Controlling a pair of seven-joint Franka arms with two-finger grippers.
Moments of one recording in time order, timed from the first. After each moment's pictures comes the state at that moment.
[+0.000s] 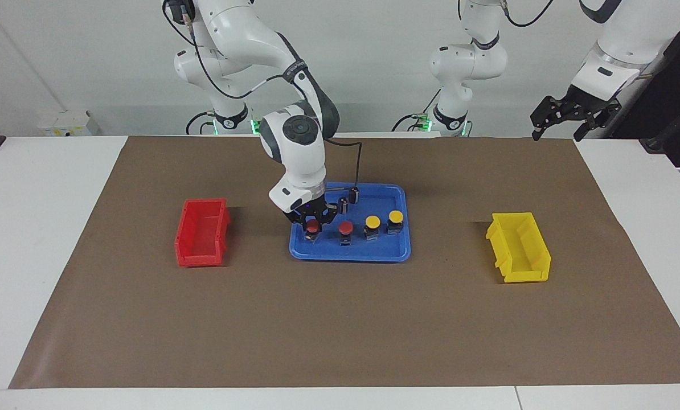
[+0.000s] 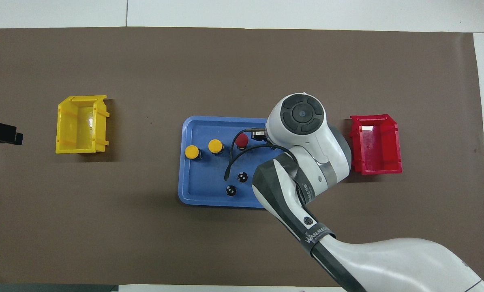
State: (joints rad) left arm -0.10 -0.12 0.02 -1.65 0.00 1.55 0.02; right arm 0.45 0.30 0.04 -1.80 -0.02 2.14 0.58
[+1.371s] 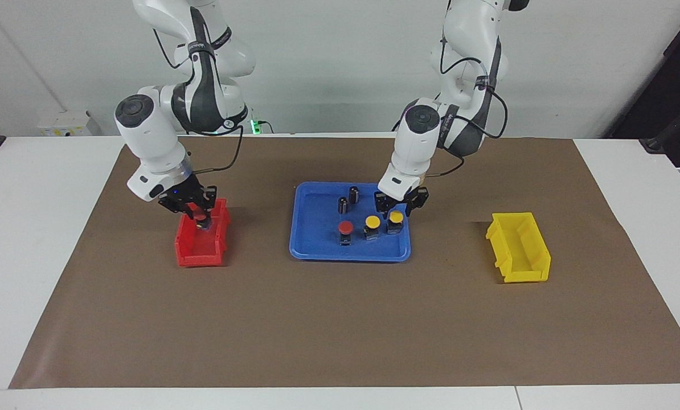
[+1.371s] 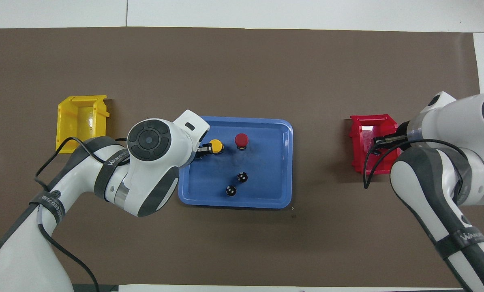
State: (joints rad) left arm -0.58 0.15 -0.02 -2.08 0.00 2.29 -0.65; right arm -0.01 -0.03 0.04 -2.23 0.04 2.23 -0.10
